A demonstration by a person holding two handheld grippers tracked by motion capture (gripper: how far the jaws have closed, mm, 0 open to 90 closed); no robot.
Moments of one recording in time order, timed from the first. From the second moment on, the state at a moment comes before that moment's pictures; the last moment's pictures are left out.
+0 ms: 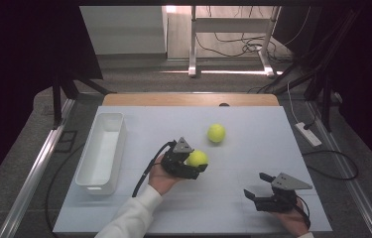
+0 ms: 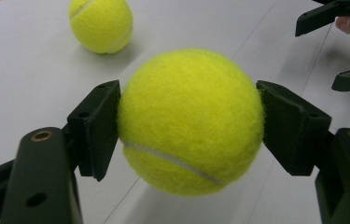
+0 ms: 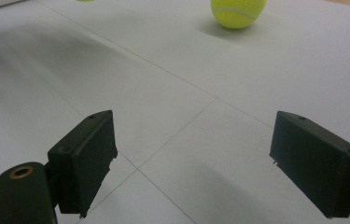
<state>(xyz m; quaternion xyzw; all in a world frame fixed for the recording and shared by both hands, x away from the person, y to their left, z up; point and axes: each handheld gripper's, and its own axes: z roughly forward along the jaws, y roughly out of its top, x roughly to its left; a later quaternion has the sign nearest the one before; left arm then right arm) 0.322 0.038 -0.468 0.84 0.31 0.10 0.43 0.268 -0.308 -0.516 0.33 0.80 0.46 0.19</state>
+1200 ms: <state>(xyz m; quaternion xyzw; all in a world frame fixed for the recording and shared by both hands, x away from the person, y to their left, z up) 0.317 0.058 -0.445 0.82 0.31 0.12 0.47 0.267 -0.308 -0.516 0.33 0.80 0.46 0.20</state>
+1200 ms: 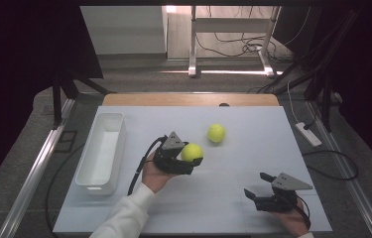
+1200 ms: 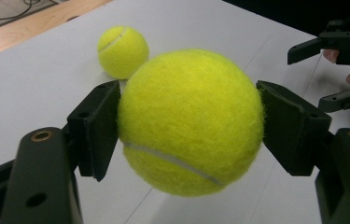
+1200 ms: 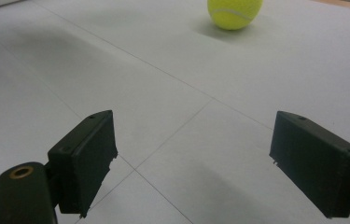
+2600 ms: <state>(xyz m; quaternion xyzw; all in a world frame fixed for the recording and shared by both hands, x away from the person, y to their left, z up) 0.320 0.092 -0.413 0.79 0.34 0.16 0.48 0.268 -0.308 -0.516 0.33 0.80 0.47 0.20</state>
